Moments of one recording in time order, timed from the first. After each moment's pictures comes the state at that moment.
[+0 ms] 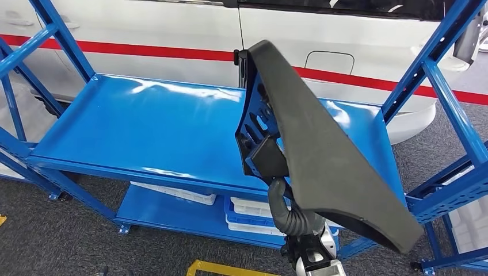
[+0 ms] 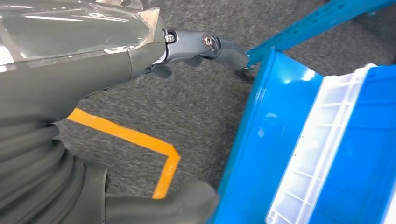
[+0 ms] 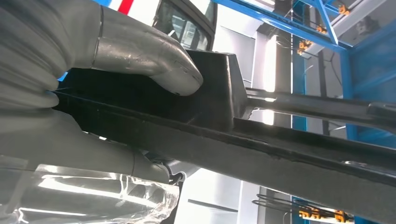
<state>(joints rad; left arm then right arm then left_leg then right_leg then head) 0.01 -0.17 0.46 -0.57 -0.08 0.19 -0.70 -0.14 -0.05 0.65 -1.82 0.20 -0.56 -0.68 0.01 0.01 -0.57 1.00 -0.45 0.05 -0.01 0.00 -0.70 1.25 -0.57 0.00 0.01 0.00</state>
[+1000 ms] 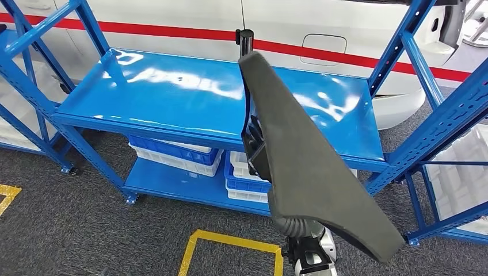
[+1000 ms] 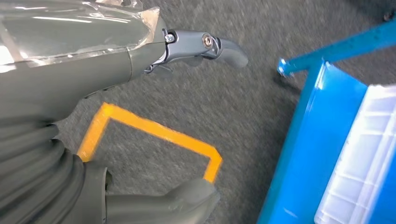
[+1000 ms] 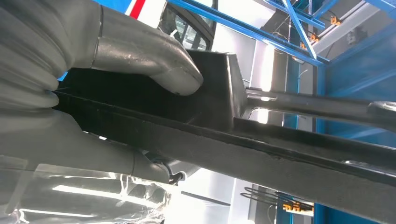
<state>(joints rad) 0.02 -0.18 0.46 -0.57 -0.08 0.19 -0.70 -0.15 -0.06 0.67 -1.80 0.23 -0.60 -0.68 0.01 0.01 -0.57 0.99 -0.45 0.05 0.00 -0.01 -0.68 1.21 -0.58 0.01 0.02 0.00</state>
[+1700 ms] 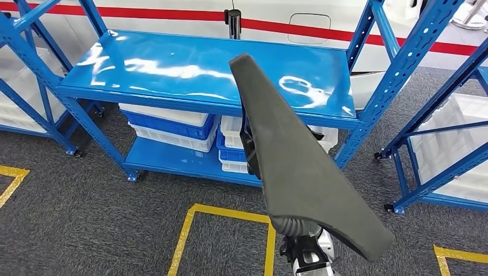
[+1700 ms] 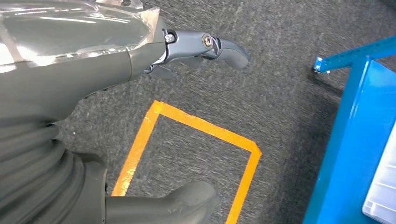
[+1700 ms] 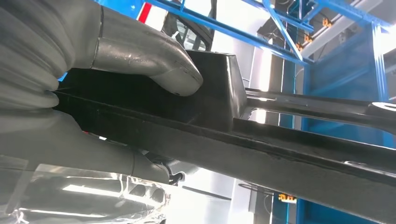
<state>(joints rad) 0.02 -0.18 0.46 -0.57 -0.08 0.19 -0.70 -0.15 -0.06 0.68 -1.80 0.24 -0.61 -0.68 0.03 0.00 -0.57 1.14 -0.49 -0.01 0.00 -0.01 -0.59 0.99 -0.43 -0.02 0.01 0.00</state>
